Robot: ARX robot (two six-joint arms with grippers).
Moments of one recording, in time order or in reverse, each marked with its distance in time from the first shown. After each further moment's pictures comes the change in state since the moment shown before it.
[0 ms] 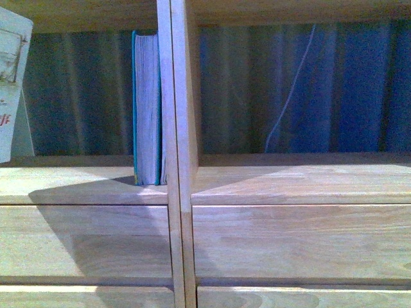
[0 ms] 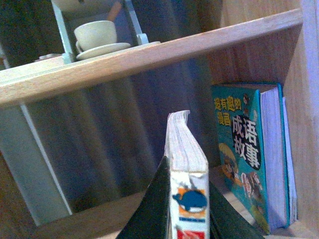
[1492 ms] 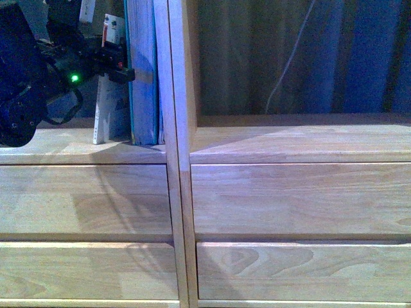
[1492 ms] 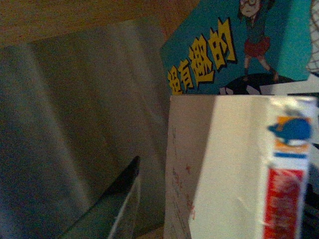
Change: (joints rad) left arm -0.333 0.764 0.641 0.182 -0.236 0.067; right arm 0.000 -0.417 -0.050 -0.357 0.000 0.000
